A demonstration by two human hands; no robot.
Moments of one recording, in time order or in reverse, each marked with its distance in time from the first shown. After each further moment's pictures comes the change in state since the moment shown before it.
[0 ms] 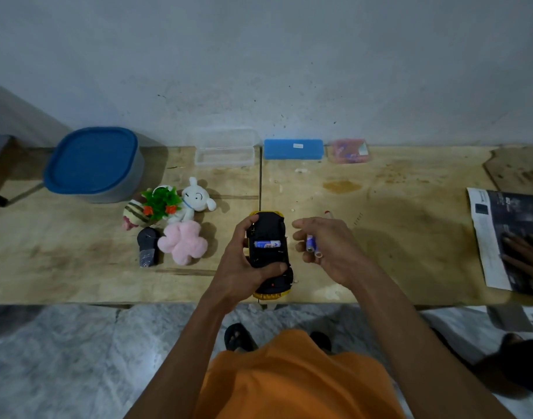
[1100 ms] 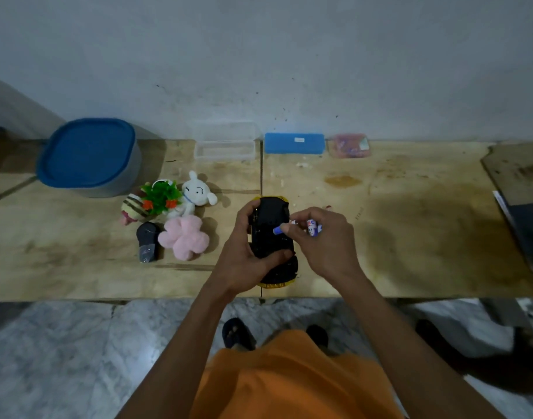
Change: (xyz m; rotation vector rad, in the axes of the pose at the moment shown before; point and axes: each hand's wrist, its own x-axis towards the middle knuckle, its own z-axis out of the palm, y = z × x) left_hand 0.002 0.011 -0.012 0.163 -0.043 0.121; right_hand -0.009 0.019 0.023 -0.577 0.239 -0.641
